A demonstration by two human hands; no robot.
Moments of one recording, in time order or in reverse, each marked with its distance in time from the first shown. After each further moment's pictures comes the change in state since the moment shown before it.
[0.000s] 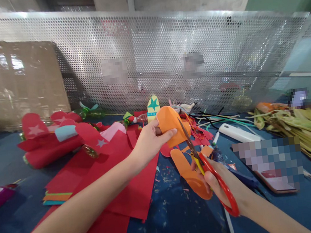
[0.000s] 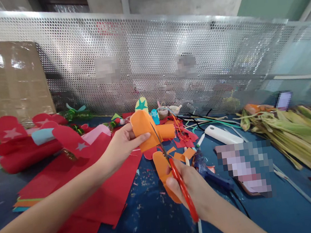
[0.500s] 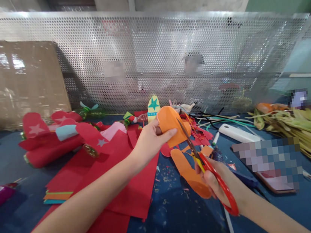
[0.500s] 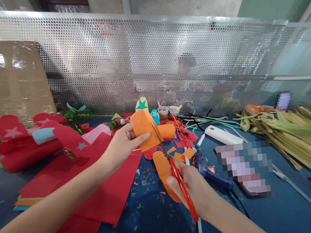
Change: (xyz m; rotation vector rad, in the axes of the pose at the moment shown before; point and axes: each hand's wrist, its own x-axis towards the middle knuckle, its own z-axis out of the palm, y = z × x) left_hand 0.001 -0.002 -0.001 -0.035 -0.010 -0.002; right_hand -0.002 -0.001 0.003 0.052 0.043 0.055
